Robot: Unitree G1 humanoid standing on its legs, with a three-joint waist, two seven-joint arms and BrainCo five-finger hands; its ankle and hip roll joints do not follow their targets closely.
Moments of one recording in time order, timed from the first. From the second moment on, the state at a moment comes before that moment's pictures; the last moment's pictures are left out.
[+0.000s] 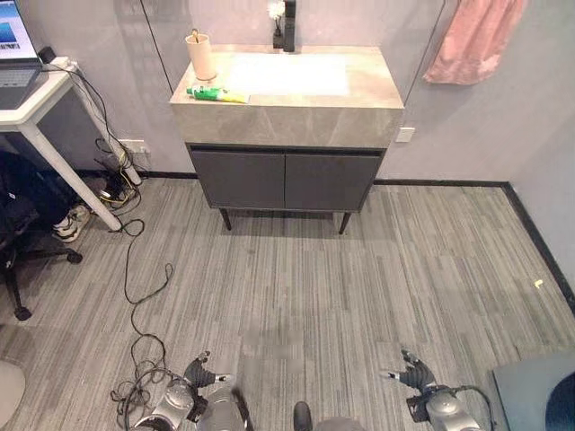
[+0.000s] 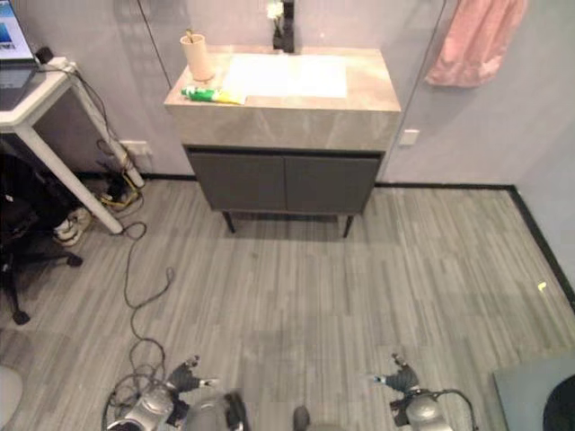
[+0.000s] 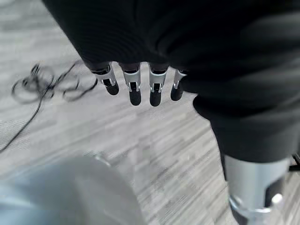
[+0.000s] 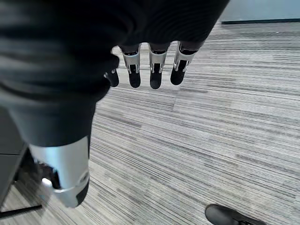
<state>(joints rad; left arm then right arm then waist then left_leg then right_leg) -0.15 0.29 -0.33 1.20 0.05 -0.15 0.08 -0.03 -0.37 0.29 1.04 0.10 -0.13 -0.09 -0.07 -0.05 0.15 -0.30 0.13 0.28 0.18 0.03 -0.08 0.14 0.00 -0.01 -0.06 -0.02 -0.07</state>
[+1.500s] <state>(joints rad) -0.12 0.25 -0.40 1.21 0.12 -0.15 0.09 -0.05 -0.35 0.34 1.01 0.13 -0.11 -0.06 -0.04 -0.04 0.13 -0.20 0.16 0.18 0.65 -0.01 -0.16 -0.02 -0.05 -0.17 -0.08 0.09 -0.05</state>
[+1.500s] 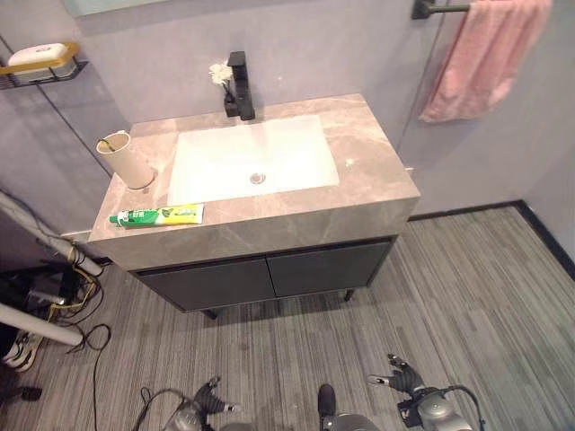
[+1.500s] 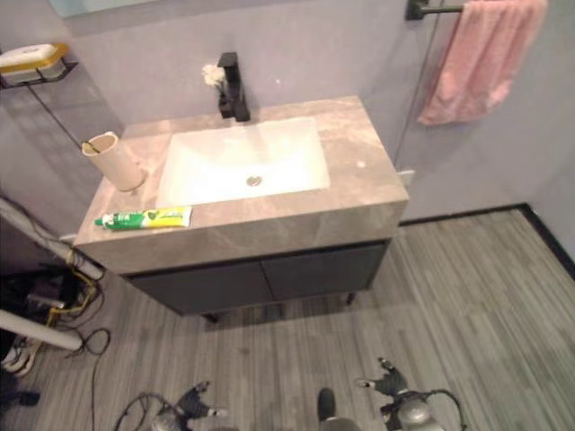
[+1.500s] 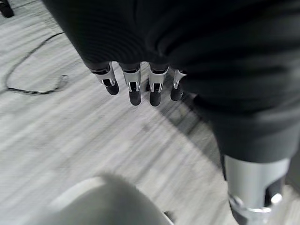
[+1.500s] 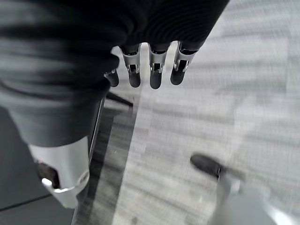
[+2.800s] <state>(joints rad) -0.03 0.34 -0.34 1.23 0.14 -0.13 0.09 -0.07 -0.33 0.39 1.04 0.04 -0.11 -0.04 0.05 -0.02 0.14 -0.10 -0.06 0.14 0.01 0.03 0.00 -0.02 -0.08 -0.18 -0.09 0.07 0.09</state>
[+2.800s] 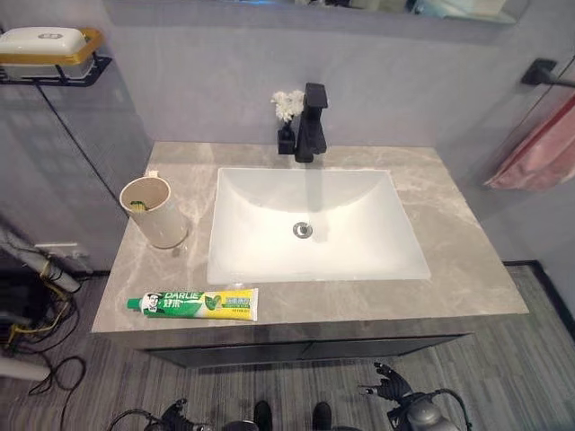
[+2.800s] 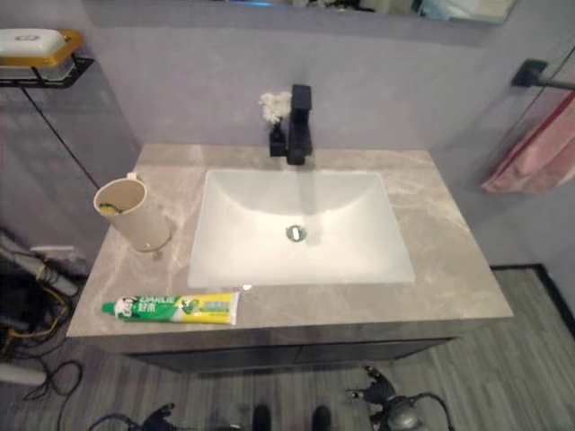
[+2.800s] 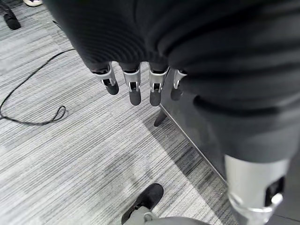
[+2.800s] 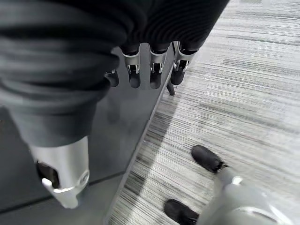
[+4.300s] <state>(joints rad) 0.38 1.06 0.16 -0.30 0.01 -0.37 0.11 -0.04 -0.39 0.27 1.30 -0.13 -0.07 -0.10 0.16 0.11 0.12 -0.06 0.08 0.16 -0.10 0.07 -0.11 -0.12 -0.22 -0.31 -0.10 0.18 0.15</state>
